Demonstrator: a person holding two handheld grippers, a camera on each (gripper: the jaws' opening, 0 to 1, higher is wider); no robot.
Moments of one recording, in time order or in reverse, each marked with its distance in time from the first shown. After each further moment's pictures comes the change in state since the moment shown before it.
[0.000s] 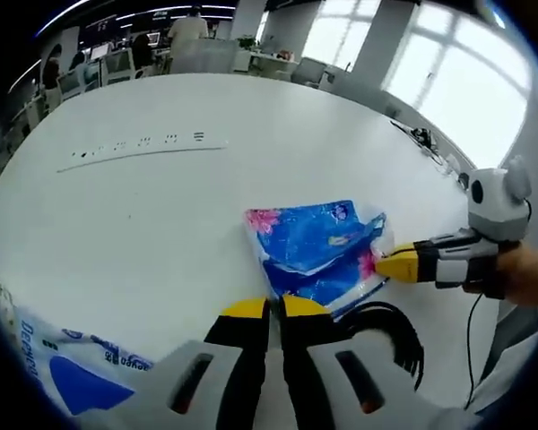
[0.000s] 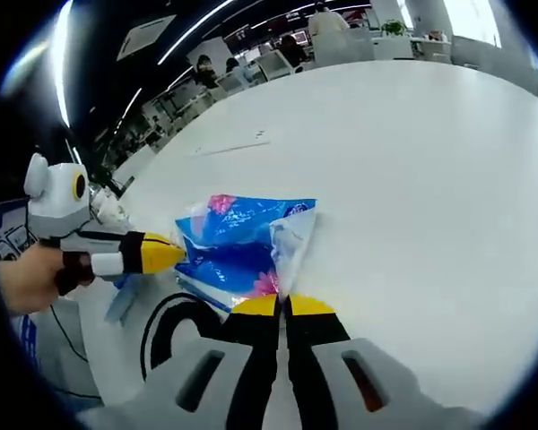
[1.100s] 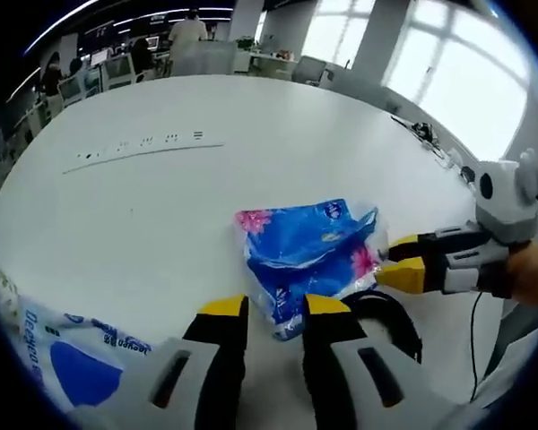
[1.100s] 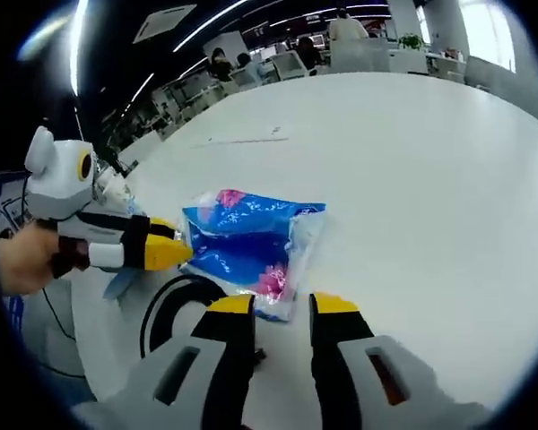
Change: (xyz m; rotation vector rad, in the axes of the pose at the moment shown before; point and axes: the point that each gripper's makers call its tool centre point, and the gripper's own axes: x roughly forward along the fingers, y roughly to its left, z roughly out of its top) left arm -0.010 -0.008 -0.006 0.016 -0.009 0.021; right arm -0.013 0.014 -0.011 -0.106 -0.006 -0.009
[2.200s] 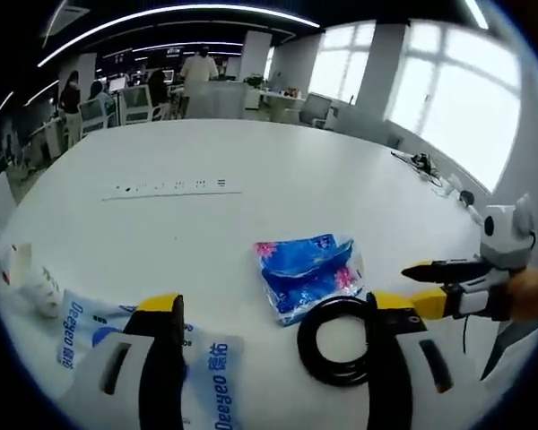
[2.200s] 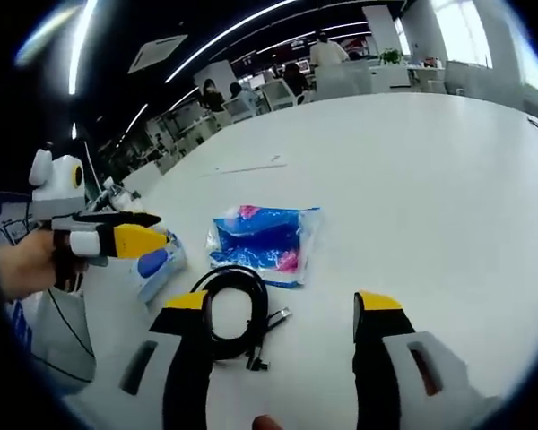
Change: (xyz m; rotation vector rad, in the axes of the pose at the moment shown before) left arm -0.078 -0.001 0.012 0.009 -0.187 0.051; right arm -0.065 0.017 -0.011 0.089 -0.146 -0.026
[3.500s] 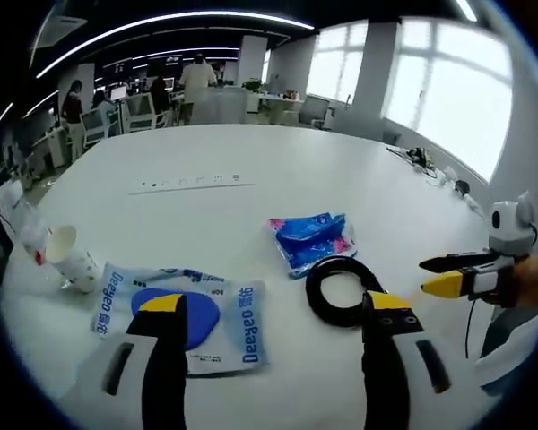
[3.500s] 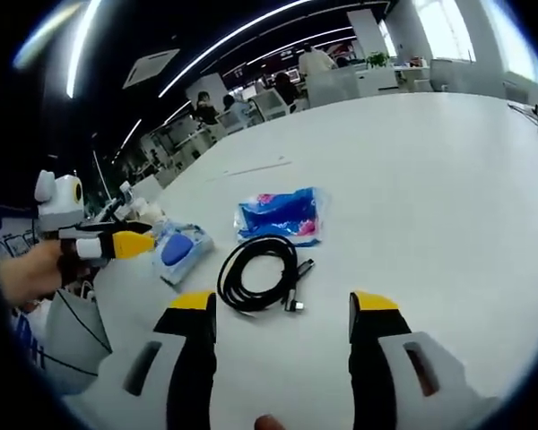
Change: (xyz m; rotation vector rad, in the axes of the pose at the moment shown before) left arm -0.066 0.017 -0.032 0.038 -0.006 0.019; right arm -0.049 0.028 -0.032 0.052 -0.043 -0.015
